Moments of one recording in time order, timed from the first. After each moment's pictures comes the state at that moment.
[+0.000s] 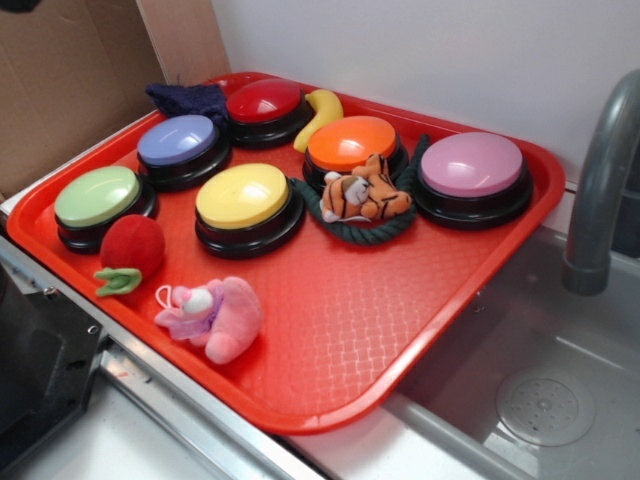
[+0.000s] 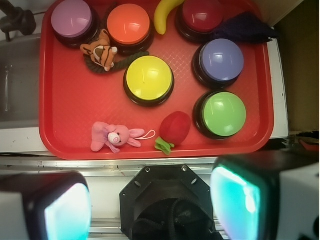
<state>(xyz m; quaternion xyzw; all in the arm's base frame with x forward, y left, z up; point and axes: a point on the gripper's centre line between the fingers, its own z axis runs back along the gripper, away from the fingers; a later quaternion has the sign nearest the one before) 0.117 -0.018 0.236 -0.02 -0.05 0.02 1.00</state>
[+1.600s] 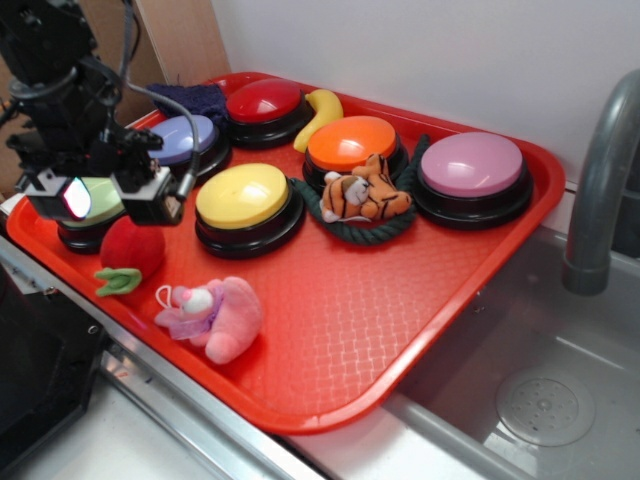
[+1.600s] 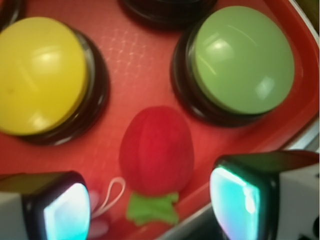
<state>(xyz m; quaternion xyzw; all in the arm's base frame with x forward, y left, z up) 0.138 0.023 0.058 0.02 -0.04 0.29 0.96</state>
